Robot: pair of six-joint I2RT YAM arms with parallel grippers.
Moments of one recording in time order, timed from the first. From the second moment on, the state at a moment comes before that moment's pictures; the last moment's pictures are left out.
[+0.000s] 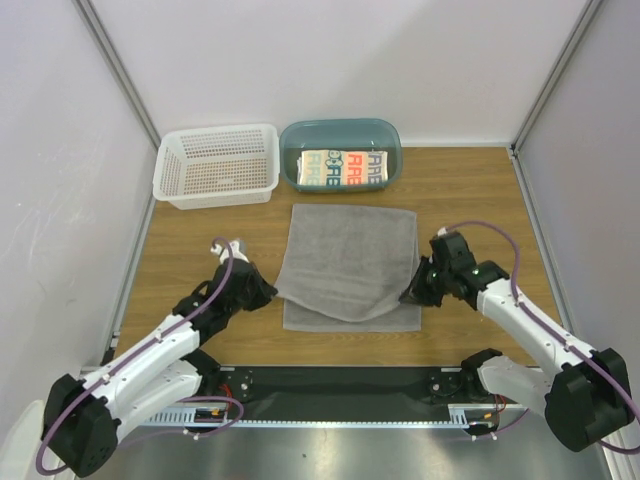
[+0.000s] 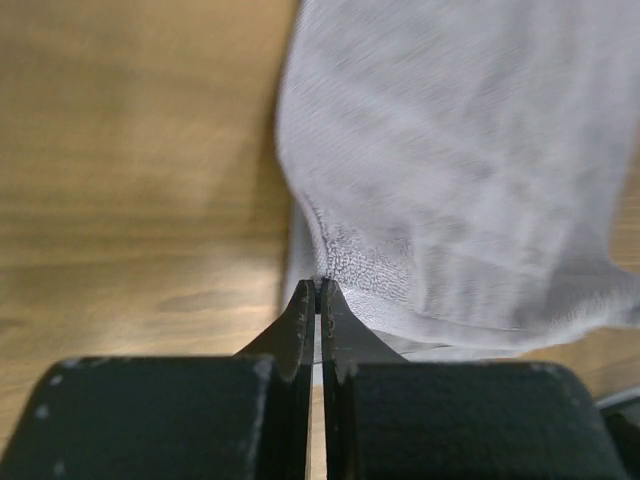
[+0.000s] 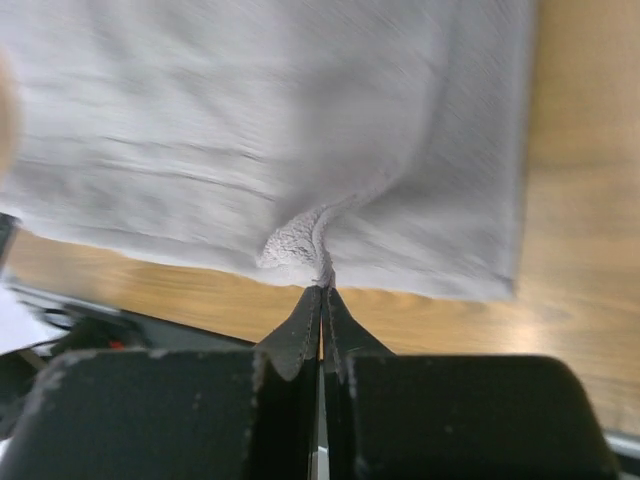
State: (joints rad) left arm -0.57 0.83 0.38 -0.30 -0.11 -0.87; right arm 0.42 1.05 0.64 -0.64 -0.23 0.82
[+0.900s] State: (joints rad) left arm -0.56 0.98 0.88 -0.37 -0.10 -0.66; right arm 0.07 1.31 1.31 -0.84 -0.31 0.54
